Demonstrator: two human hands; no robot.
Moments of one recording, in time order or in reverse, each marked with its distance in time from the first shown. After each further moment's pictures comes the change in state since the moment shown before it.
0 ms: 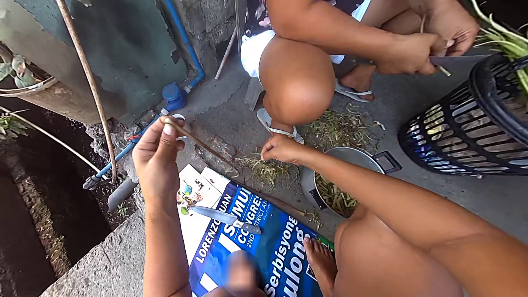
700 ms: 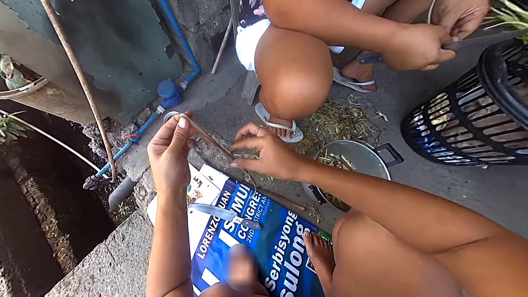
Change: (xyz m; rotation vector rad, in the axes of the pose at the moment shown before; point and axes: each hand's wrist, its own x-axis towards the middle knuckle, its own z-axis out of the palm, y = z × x) left_hand -0.001 -0.015 0.025 -0.046 0.015 -0.132; right_hand -0.044 -0.043 0.026 -0.022 0.343 -0.752
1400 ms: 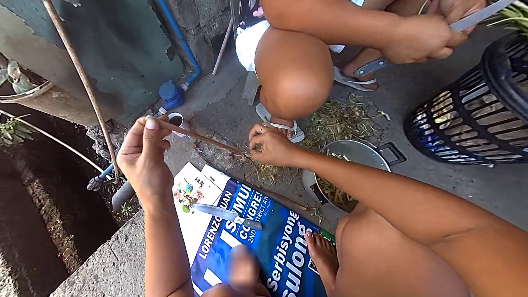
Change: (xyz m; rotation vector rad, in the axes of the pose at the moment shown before) left_hand 0.004 0.014 -0.024 0.166 0.138 0.202; right_hand 0.005 0.055 -0.003 -0.264 -0.144 0.118
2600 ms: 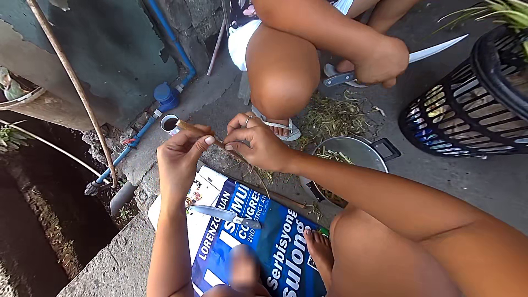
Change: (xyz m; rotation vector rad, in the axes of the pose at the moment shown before) left_hand -0.018 -0.008 0.029 0.145 -0.429 0.028; right_hand 0.003 -0.059 -0.015 0.233 0.286 -0.213
